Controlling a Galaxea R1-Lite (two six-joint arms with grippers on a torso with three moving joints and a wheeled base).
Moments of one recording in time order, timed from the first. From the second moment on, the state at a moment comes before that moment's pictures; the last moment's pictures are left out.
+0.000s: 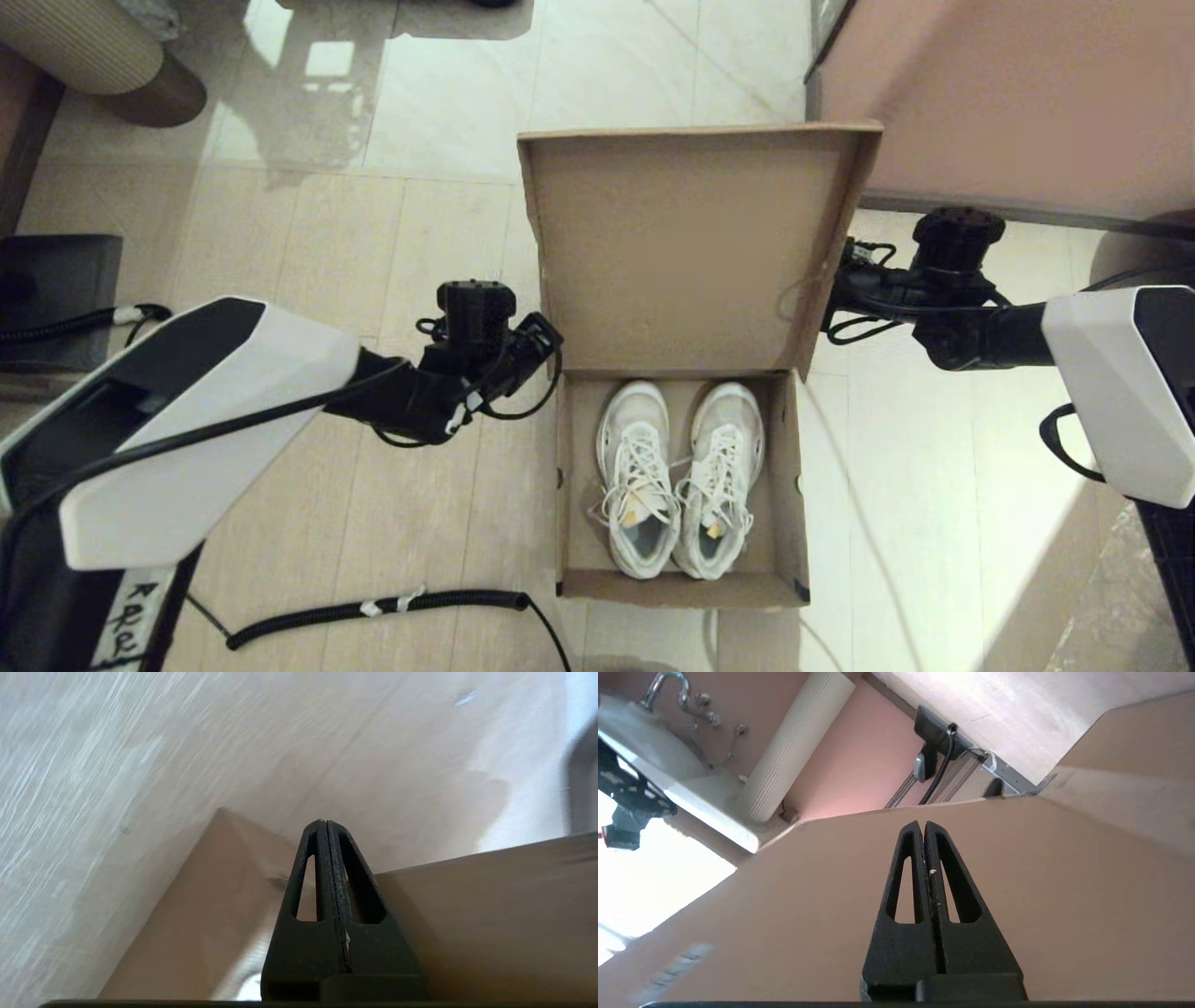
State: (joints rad) left arm -0.43 2.32 -1.56 -0.55 0.08 -0.84; right arm 0.00 2.45 -1.95 -0.64 1.08 1.74
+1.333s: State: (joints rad) left arm -0.25 1.91 -1.70 -0.43 0.23 -0.81; right arm 0.00 2.08 -1.47 -0.72 1.13 1.76
